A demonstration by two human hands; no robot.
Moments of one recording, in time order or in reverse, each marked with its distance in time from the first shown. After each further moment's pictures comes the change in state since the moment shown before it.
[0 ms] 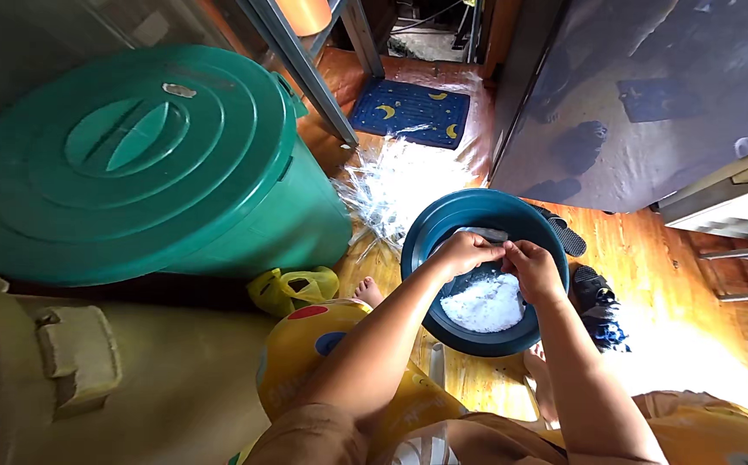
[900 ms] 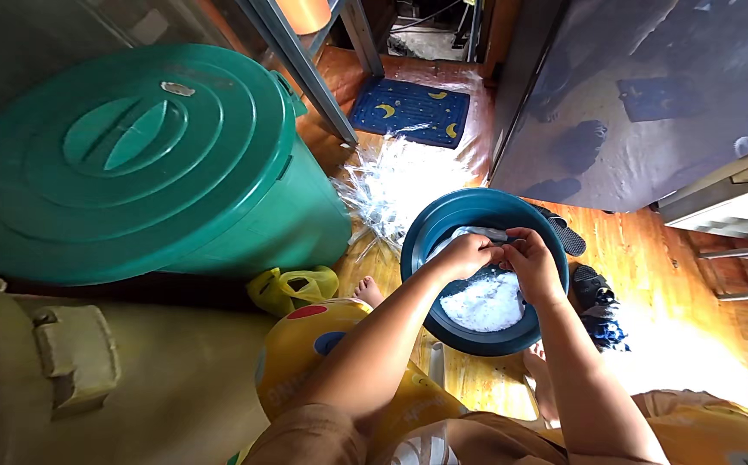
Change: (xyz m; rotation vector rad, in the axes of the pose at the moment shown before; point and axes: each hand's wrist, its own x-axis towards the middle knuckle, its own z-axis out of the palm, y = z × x) left_hand 0.002 0.001 0.000 0.274 -0.066 0.107; right_hand -0.005 -0.008 0.004 -0.118 0.000 -0.095
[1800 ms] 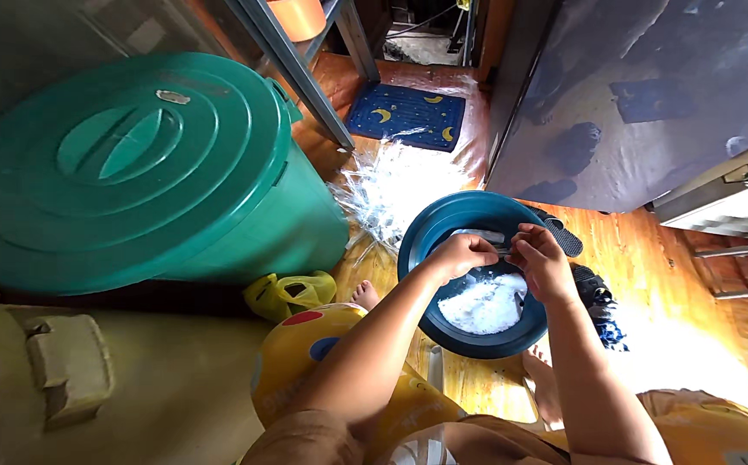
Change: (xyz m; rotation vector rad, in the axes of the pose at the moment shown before) left_hand -0.002 -0.005 -0.002 -0.299 0.010 -0.023; right_hand 0.004 -0.001 -0.022 0.263 0.006 0.001
